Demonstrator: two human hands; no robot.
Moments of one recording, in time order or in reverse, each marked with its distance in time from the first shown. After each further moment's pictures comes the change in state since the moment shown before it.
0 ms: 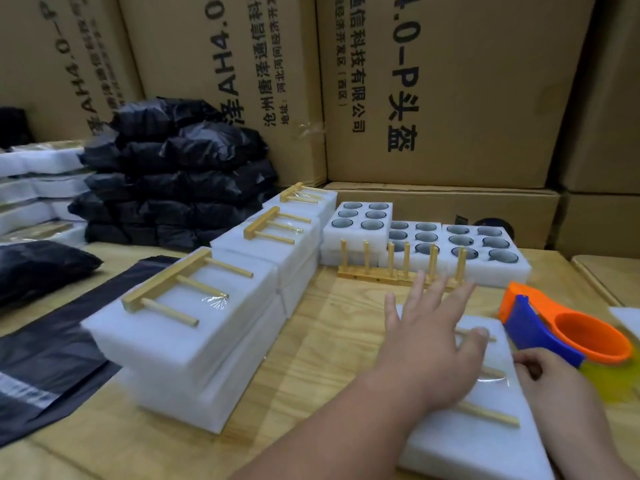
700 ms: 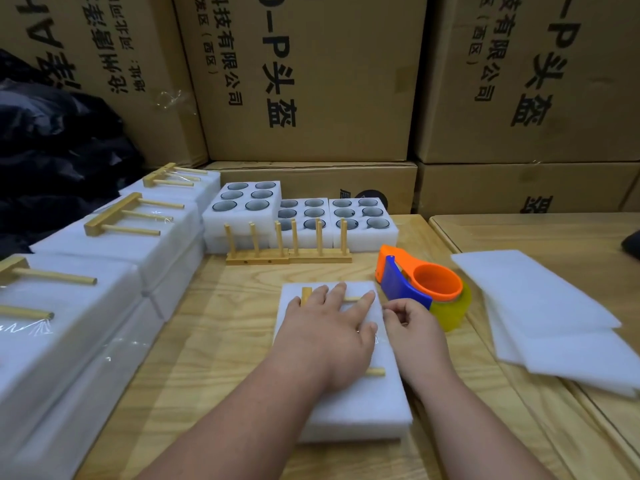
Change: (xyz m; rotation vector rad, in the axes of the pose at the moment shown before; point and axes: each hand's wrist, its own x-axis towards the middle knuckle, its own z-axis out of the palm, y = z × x) left_hand 0.009 0.009 0.022 0.544 -0.385 0.030; right_hand -0.004 0.002 0.004 0.352 0.045 0.054
